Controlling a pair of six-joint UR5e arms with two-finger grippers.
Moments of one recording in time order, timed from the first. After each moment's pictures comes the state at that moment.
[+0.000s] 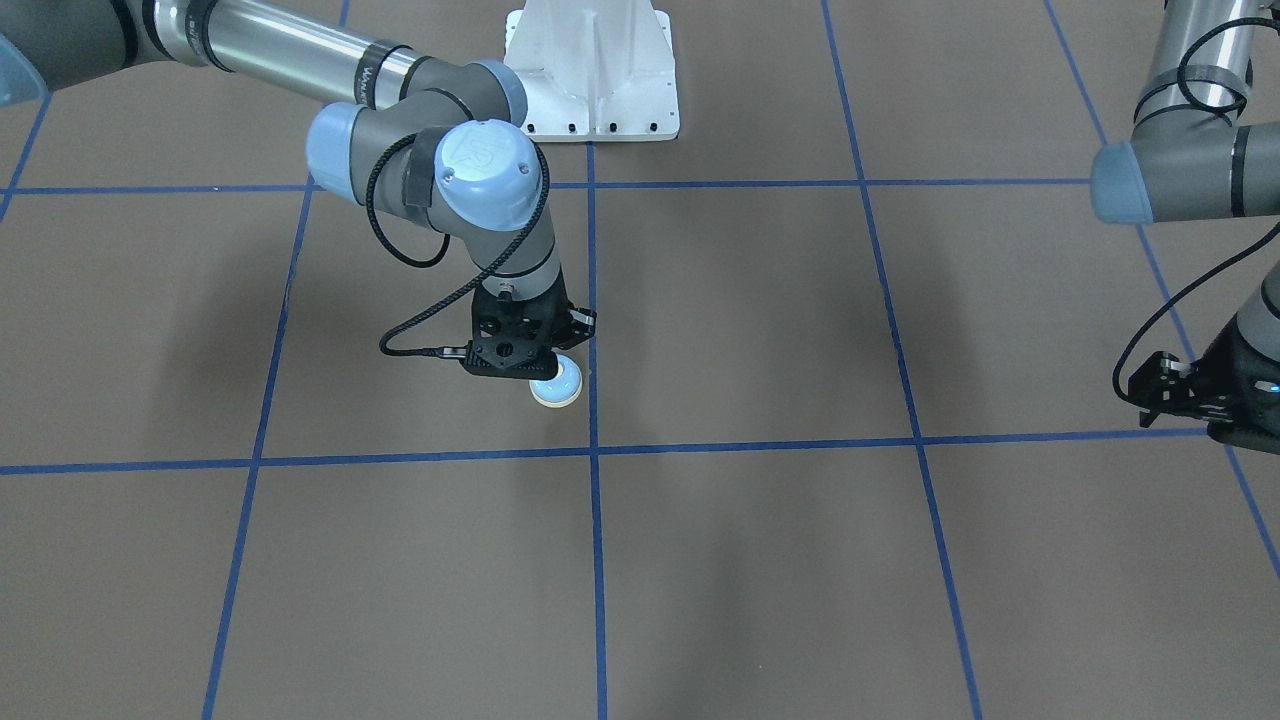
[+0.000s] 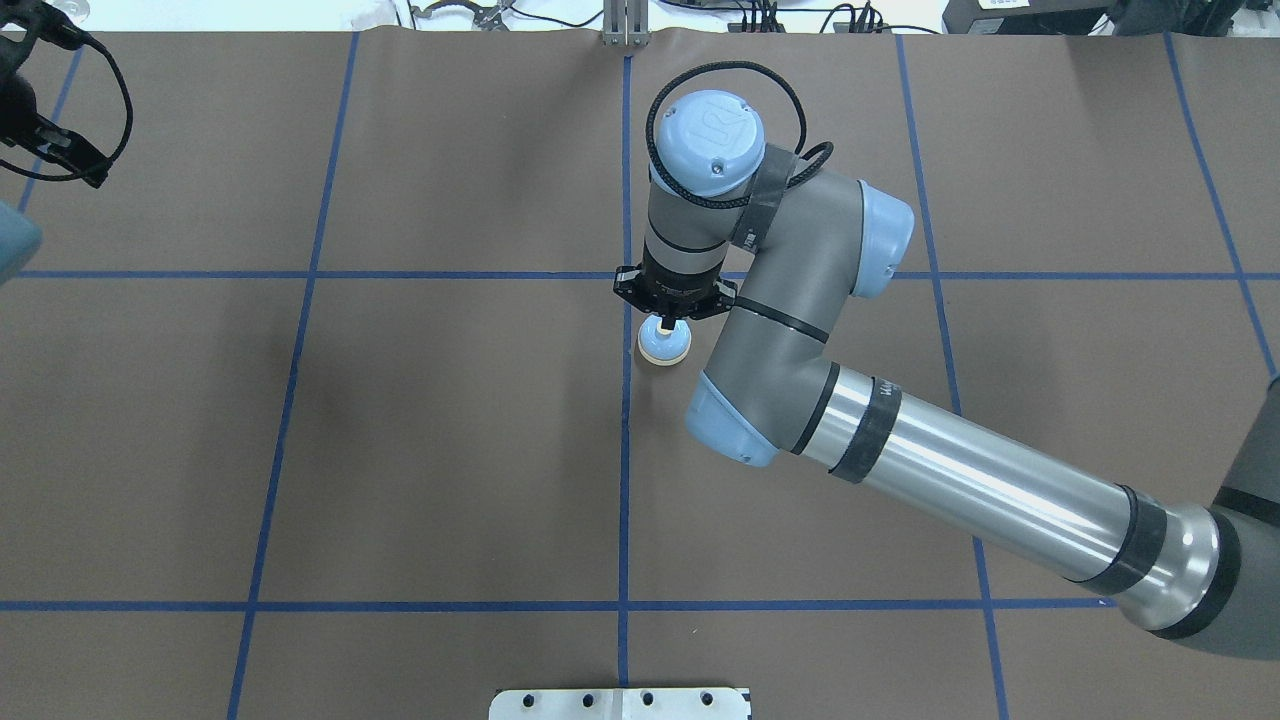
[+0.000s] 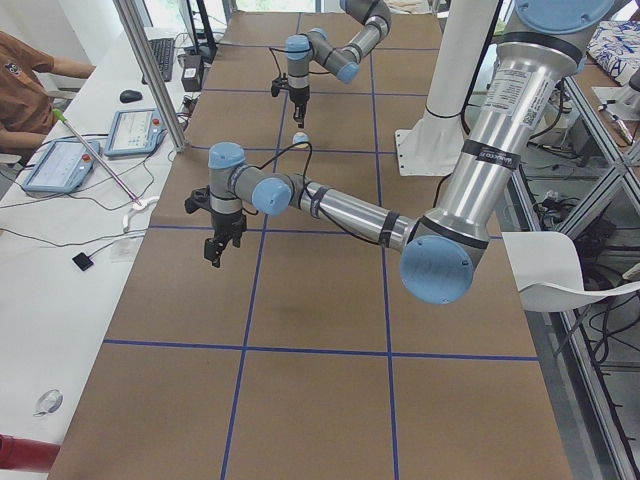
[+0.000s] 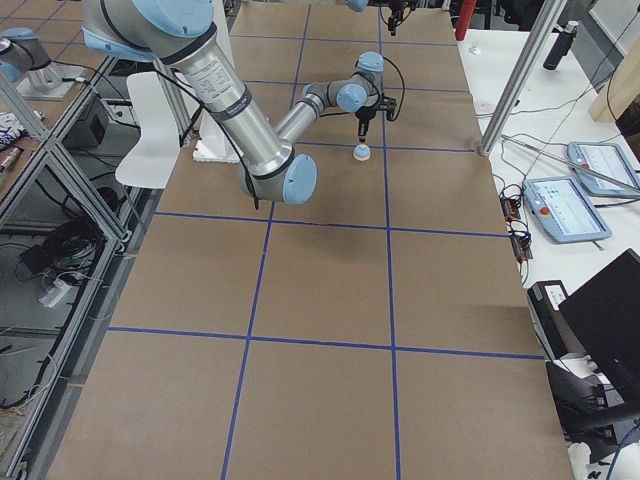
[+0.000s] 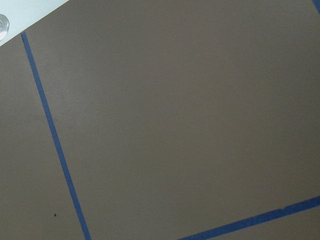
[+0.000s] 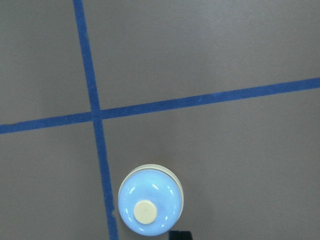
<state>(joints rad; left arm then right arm) -1.18 -1.92 -1.53 -1.68 -2.00 -0.15 0.61 -0.72 1.41 -1.54 1.99 1.27</state>
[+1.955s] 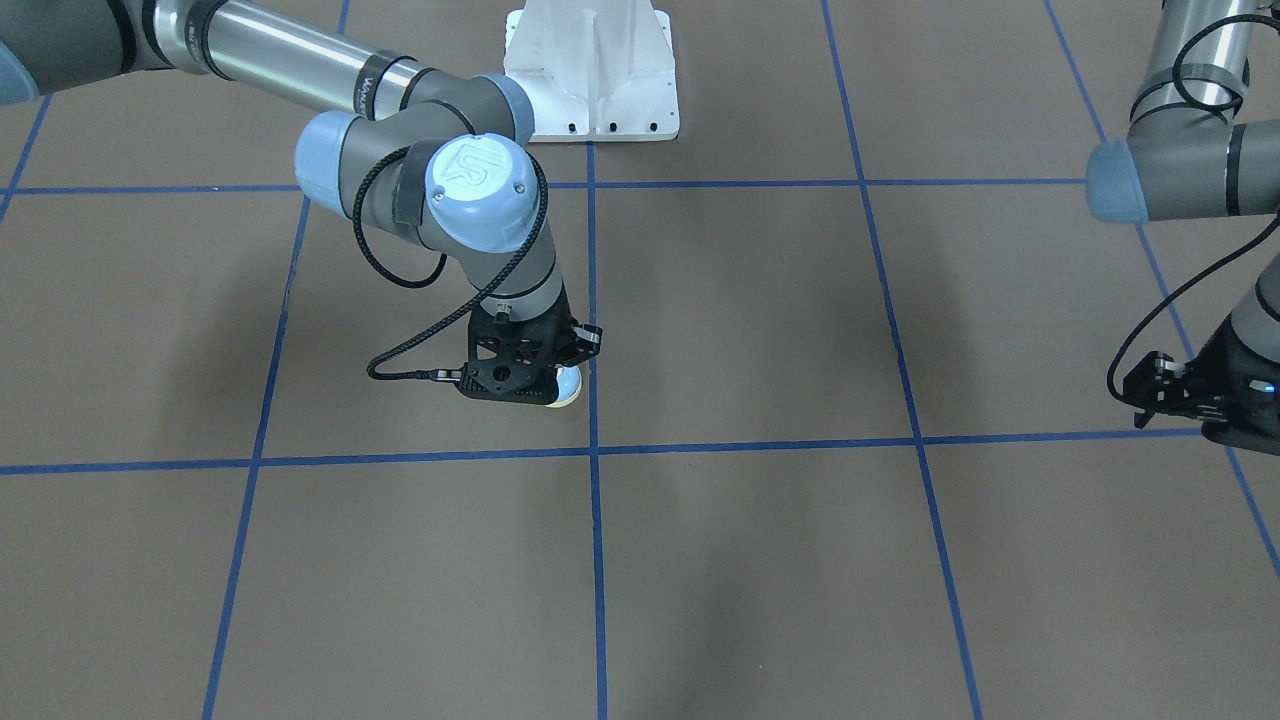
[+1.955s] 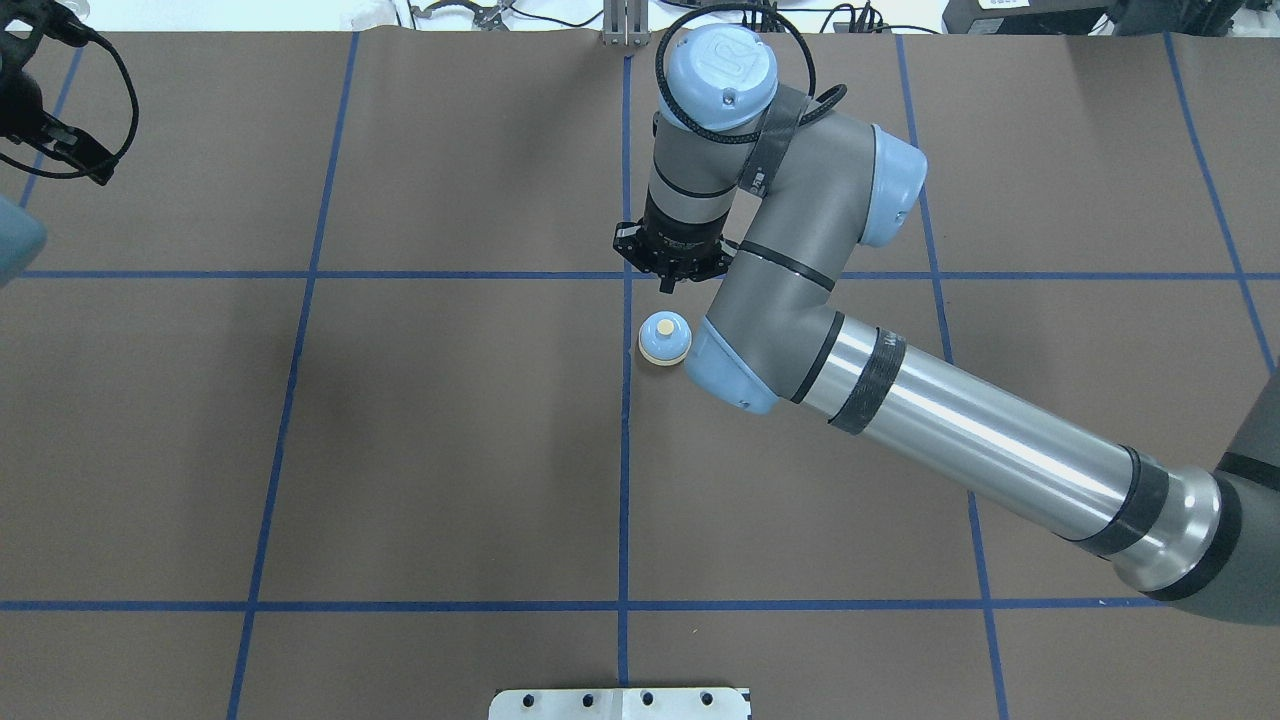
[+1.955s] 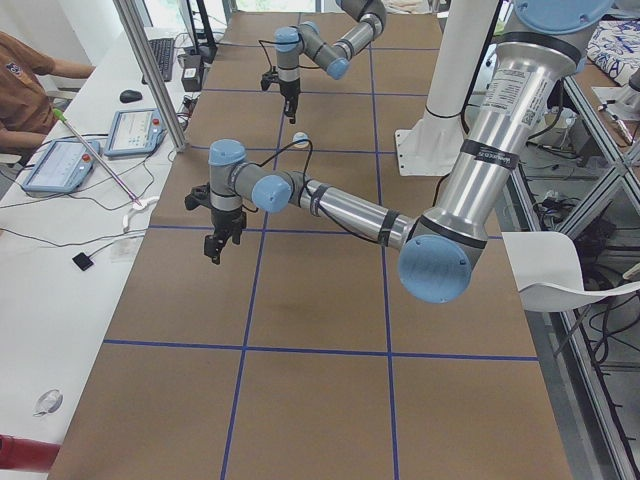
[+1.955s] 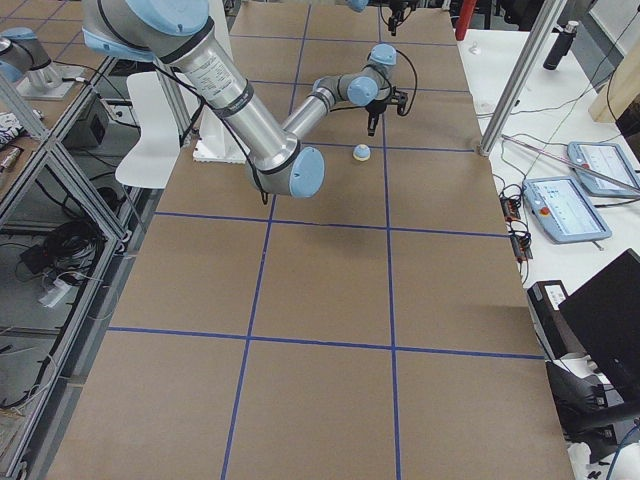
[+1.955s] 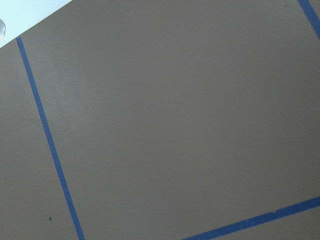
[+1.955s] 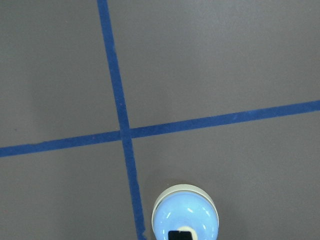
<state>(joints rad) -1.18 -1.92 -1.54 -1.67 -1.99 -0.15 0.69 -0.70 1.42 -1.56 2.06 1.25</state>
